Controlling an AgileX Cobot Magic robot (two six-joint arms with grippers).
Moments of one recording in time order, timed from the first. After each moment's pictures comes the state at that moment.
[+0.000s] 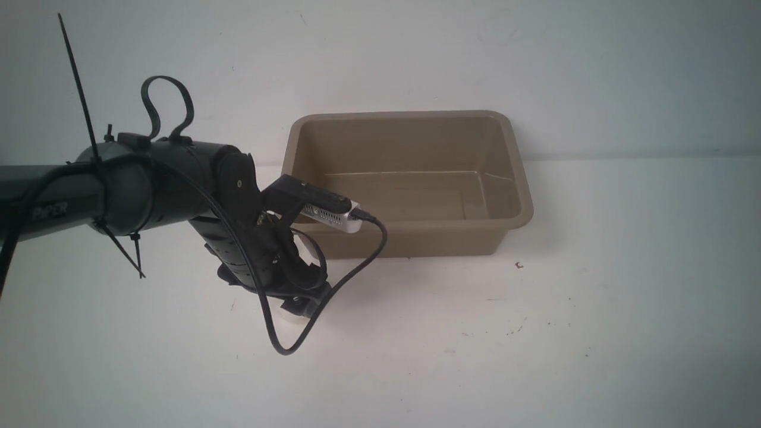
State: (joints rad) right arm 0.05 0.08 0.03 -0.36 0.37 0.59; left arm -0.35 1.90 -1.22 -0.13 0.66 0.21
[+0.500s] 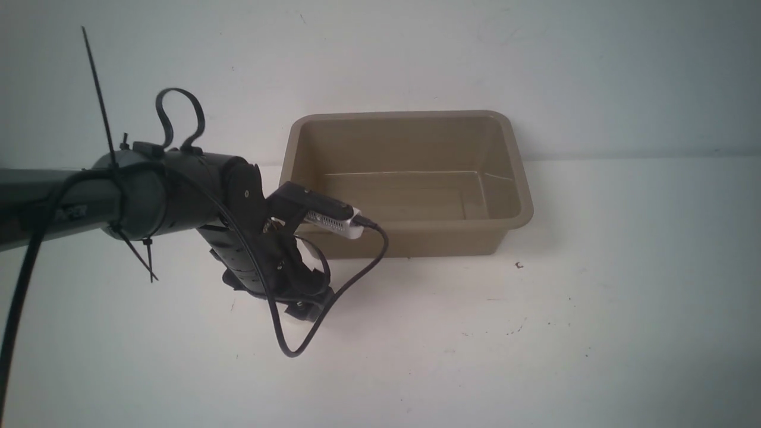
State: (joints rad) right arm 0.05 0.08 0.03 -0.36 0.37 0.59; left arm -0.35 1.96 -1.22 -0.13 0.63 0.21
